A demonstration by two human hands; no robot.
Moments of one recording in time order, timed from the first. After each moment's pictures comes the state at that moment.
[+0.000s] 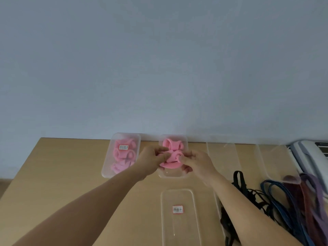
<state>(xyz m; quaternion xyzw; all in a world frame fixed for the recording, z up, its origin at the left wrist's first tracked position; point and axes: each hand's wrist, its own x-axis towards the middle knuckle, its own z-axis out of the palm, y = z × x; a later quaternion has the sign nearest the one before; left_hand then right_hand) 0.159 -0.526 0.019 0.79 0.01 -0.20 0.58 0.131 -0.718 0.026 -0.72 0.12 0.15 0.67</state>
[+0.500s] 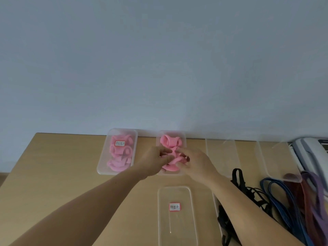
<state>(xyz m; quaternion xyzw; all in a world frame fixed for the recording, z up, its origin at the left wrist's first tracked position) 0.159 -0.541 0.008 0.82 -0.02 -0.25 0.52 0.132 -0.732 0.012 -0.93 -0.09 0.08 0.34</state>
